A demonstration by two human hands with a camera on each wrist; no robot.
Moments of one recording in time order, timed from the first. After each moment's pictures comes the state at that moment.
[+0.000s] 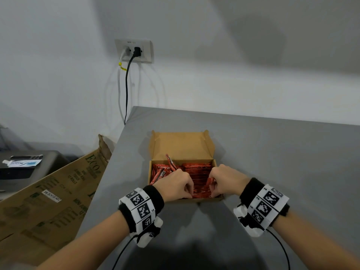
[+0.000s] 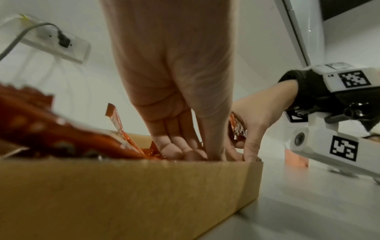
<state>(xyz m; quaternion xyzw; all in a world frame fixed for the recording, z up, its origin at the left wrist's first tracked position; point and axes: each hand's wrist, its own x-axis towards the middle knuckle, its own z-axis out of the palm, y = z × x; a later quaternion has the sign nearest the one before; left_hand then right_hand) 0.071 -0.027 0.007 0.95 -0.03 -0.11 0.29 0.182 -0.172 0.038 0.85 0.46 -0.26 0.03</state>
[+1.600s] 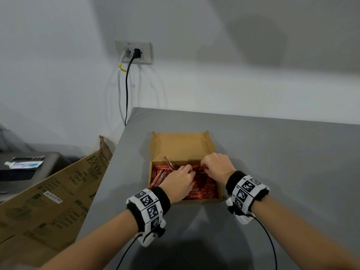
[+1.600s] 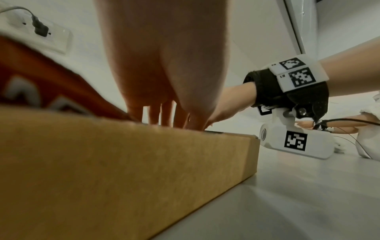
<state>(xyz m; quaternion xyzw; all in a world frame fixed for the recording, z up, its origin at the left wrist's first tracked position) 0.081 -0.035 -0.013 1.00 -0.01 -0.03 0.09 0.203 -0.146 0.013 0.87 0.48 -0.08 0.03</state>
